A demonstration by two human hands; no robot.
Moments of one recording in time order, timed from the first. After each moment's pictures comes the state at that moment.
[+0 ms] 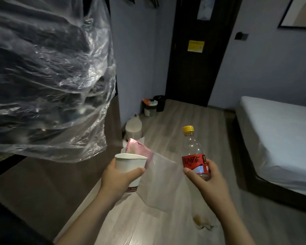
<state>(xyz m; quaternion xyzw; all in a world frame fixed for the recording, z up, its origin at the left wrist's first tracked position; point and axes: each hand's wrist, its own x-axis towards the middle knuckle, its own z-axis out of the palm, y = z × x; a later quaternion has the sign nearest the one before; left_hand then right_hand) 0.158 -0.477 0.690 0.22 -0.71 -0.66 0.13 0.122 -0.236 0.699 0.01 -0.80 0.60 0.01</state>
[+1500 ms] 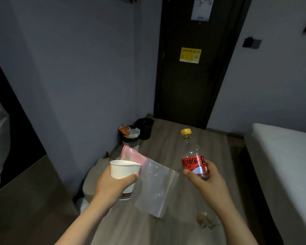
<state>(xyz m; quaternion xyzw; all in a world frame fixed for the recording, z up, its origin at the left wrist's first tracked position) -0.634 -0.464 0.686 0.23 -0.76 -0.59 0.11 -0.686 -0.208 0.691 -0.01 -0.83 0.56 0.02</state>
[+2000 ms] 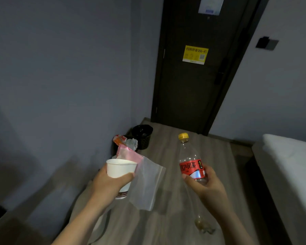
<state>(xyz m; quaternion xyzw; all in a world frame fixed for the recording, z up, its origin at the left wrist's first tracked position) -0.899 -0.595 0.680 0.24 -0.75 -0.61 0.09 -0.932 -0.330 0.689 -0.03 -0.82 0.57 0.02</state>
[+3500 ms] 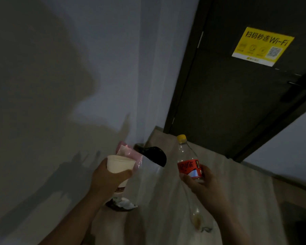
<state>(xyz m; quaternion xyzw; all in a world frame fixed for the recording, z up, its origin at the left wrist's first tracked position) -1.586 -0.791 0.599 0.30 -0.73 -0.61 0.05 -1.641 -0.517 0.630 -0.02 -0.85 0.50 -0.14</state>
